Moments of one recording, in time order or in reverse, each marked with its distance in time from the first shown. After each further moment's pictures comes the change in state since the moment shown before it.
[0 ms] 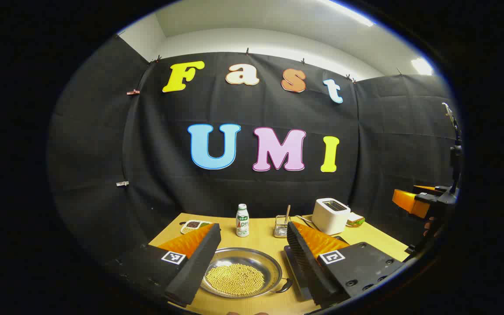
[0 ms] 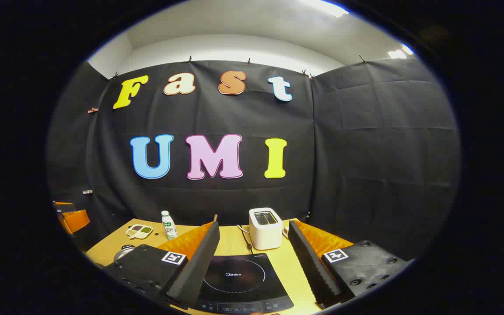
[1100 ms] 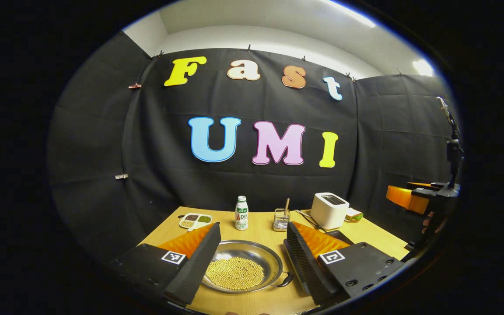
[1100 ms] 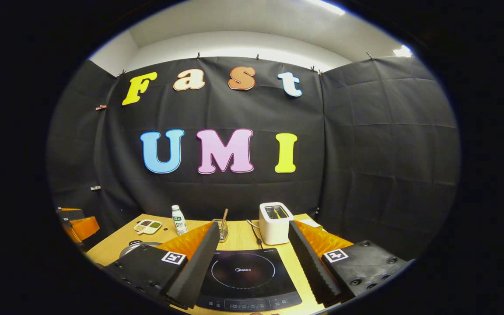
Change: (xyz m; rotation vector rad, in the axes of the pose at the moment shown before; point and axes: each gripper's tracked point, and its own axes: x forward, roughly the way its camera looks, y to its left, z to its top) left arm -0.004 0.003 -0.028 -0.017 0.026 -0.016; right arm -0.004 0.018 -0.016 0.006 0.029 0.060
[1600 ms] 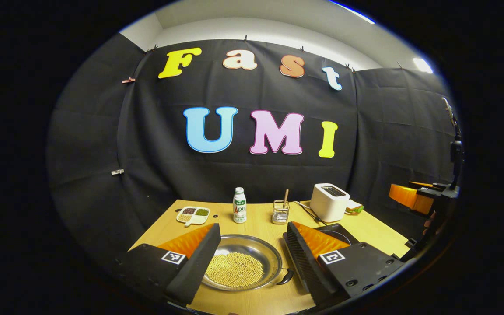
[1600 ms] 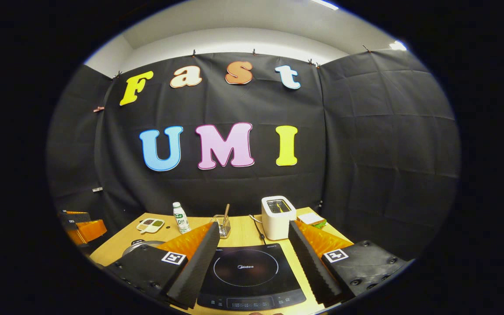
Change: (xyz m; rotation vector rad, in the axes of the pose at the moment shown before) left arm 0.022 -0.006 -0.017 0.011 0.100 -0.005; right arm 0.012 -0.004 -0.018 0.026 0.053 0.016
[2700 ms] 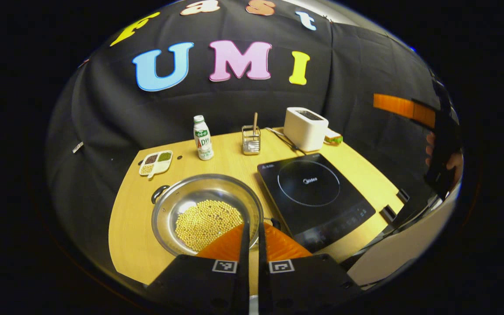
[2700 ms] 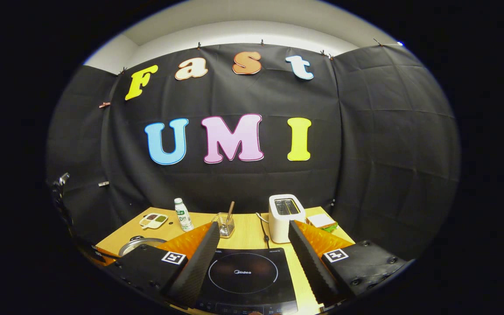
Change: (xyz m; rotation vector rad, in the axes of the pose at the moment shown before) left arm 0.030 -0.049 -0.138 0.138 0.507 -0.230; right arm 0.052 -0.016 -0.003 -0.007 0.051 0.091
